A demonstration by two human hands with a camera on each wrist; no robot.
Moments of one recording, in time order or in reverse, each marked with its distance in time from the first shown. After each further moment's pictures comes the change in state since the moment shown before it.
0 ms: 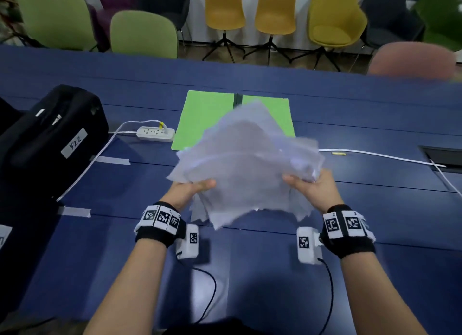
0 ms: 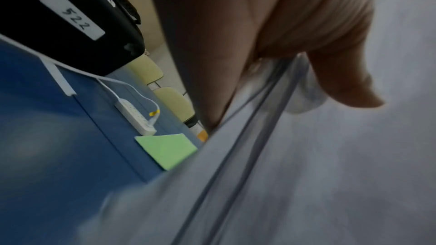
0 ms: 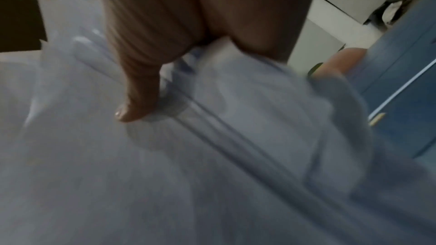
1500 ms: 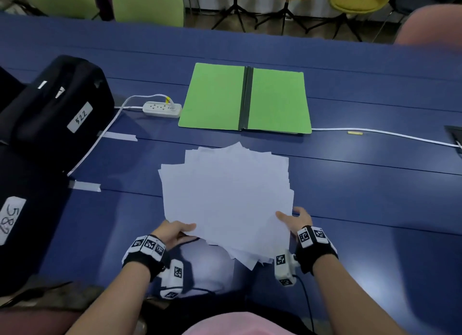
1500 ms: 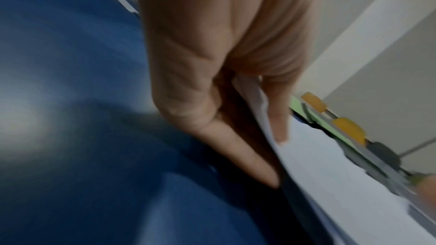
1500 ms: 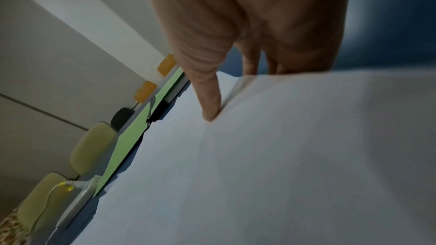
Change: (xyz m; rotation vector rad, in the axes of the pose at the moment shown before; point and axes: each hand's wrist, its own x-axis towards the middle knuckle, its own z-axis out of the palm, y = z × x) left_hand -0.043 -0.151 -0.063 -0.193 0.259 -0.651; right_hand -0.049 0.154 0.035 -0.257 0.131 0.852
